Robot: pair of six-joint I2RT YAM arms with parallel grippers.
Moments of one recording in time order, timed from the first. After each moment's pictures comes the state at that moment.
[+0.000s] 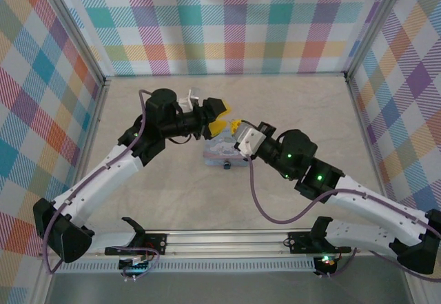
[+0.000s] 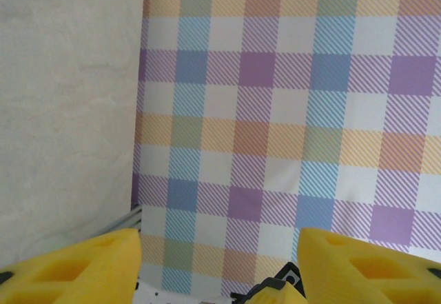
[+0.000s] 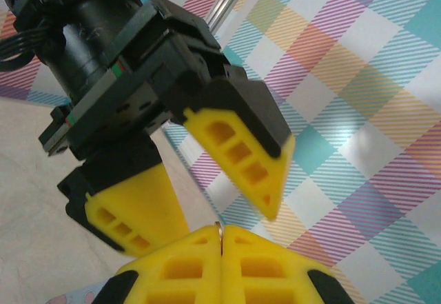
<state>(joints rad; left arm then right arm) -0.63 1.25 1.21 -0.21 0.55 -1.42 1.01 0.96 0.93 0.04 0.19 -0.66</state>
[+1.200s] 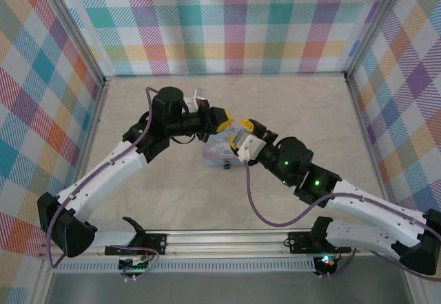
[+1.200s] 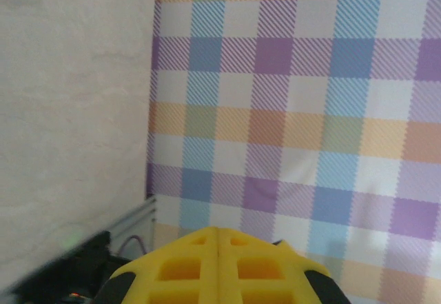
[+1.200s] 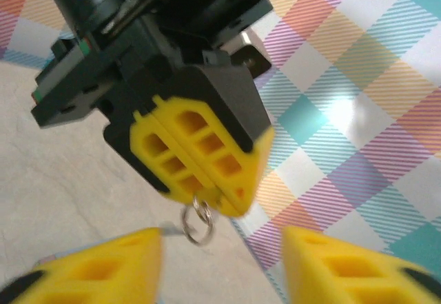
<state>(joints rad) -0.65 1.29 1.26 -0.29 0.53 -1.33 1.03 0.92 0.83 0.04 0.29 -0.65</state>
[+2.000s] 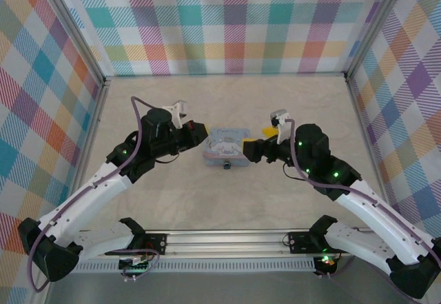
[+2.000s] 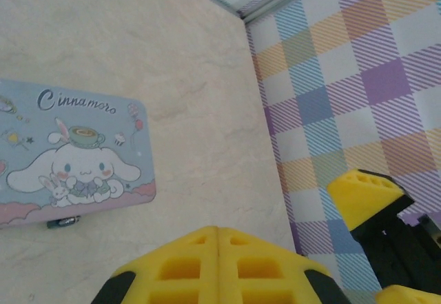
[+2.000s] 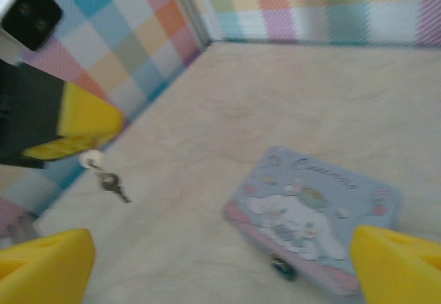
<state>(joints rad) -0.66 1.06 1.04 -0.39 0.19 -0.88 0.70 0.86 0.88 -0.32 -0.18 0.40</state>
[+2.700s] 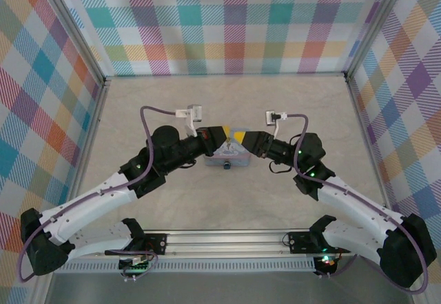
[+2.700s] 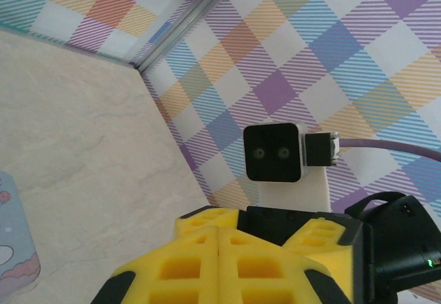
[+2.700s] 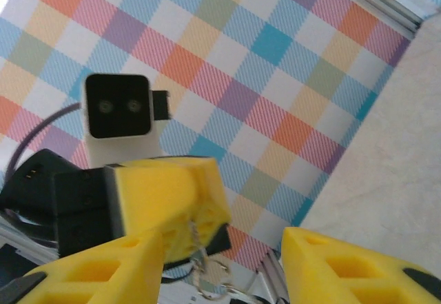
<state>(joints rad) -0.91 1.05 0.94 0.04 0.02 -0.83 0.64 1.00 0.58 0.62 -0.57 1.13</state>
